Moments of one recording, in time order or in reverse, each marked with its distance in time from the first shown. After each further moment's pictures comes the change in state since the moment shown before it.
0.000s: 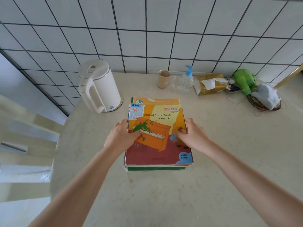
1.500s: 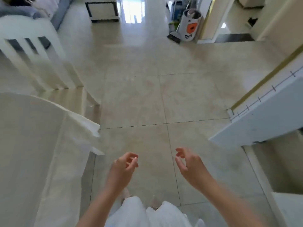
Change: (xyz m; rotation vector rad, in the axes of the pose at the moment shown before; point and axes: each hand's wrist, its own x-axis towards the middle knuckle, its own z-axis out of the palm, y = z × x) left_hand -0.564 0.070 0.430 0.425 -1.124 1.192; right_hand -0.723 0.394 0.163 0.544 1.019 1.062
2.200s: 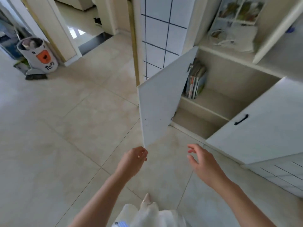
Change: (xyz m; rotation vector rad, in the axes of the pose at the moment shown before) left_hand 0.161 0.336 0.336 0.483 -0.804 0.550; right_hand -0.044 0.254 -0.230 0.227 0.564 0.725
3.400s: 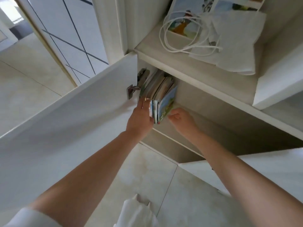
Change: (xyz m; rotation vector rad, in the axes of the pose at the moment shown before) left_hand 0.477 0.277 0.159 0.211 0.145 0.382; right_hand 0.470 0.183 -0.160 0.232 0.045 0.229
